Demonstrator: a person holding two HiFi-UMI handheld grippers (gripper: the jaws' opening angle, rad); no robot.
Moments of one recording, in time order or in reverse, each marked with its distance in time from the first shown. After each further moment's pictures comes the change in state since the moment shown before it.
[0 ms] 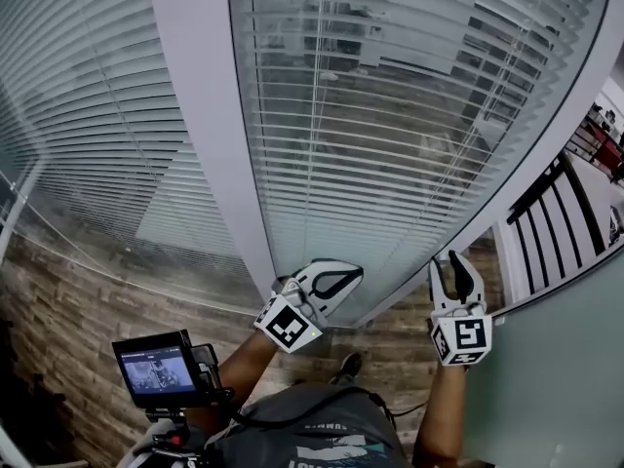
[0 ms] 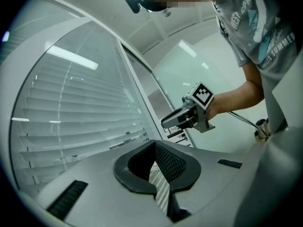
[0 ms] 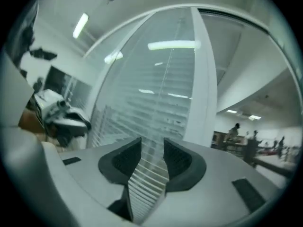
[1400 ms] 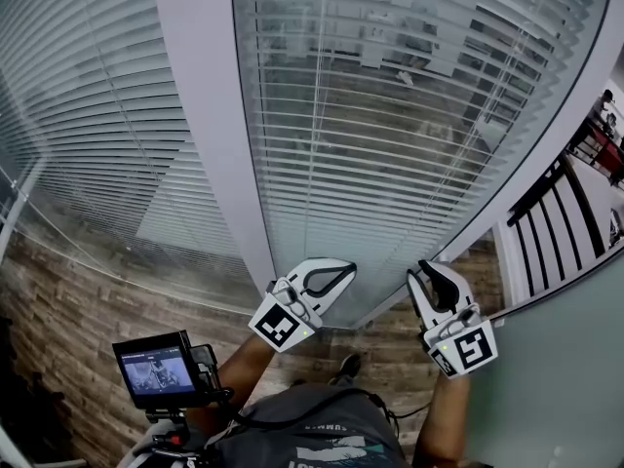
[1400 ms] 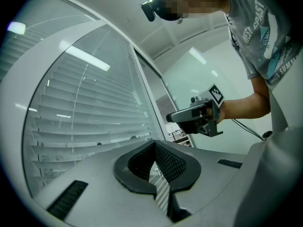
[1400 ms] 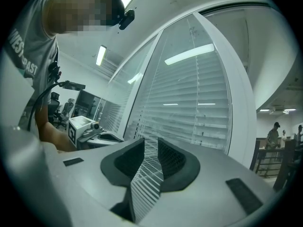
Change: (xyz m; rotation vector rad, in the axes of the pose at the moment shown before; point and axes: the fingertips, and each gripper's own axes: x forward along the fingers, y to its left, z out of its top) left arm -0.012 0.018 0.016 -0.057 -0.080 0.065; right arm -0.014 0.064 0.055 0.034 -0.199 0.341
